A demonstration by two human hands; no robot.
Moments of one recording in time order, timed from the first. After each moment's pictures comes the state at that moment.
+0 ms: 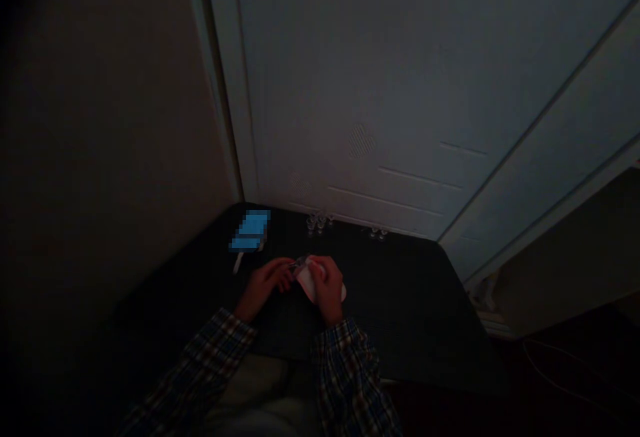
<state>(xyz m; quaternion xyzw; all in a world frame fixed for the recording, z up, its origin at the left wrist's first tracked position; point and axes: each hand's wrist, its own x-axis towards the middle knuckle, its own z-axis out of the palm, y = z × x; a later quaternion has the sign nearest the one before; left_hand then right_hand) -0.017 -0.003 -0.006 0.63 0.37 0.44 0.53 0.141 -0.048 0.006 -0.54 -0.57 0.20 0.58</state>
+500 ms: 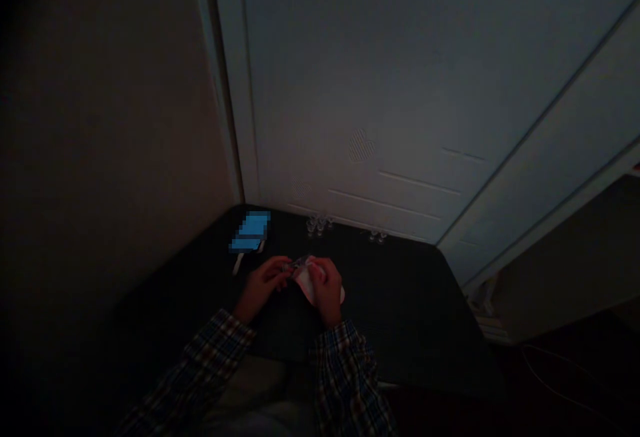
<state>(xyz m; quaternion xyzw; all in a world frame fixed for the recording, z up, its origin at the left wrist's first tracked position) -0.016 -0.004 -0.001 0.63 0.38 0.47 0.49 0.140 -0.048 0.007 -0.54 -0.56 0.22 0.59</state>
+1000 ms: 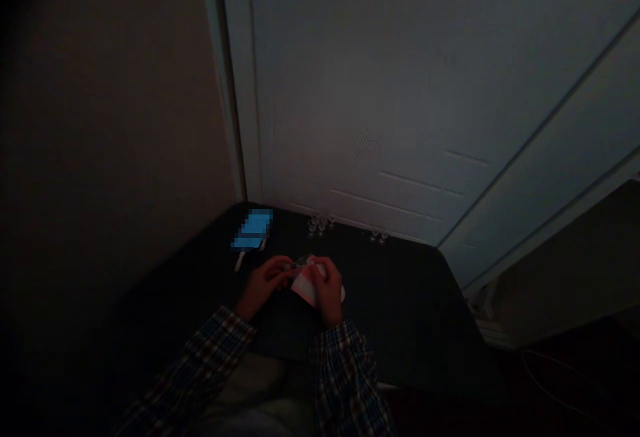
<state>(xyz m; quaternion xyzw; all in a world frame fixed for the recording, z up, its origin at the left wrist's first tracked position) -0.017 -0.006 0.000 0.63 0.39 0.46 0.50 0.143 -0.044 -0.001 -0.55 -0.54 0.25 0.59</state>
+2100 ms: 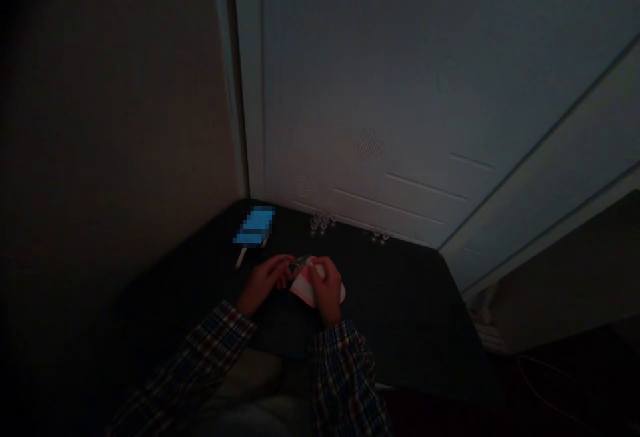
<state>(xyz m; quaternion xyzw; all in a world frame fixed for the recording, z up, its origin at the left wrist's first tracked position) -0.017 0.000 -0.009 0.63 0.38 0.45 0.50 0.140 -0.049 0.006 -0.55 -0.56 0.24 0.57</state>
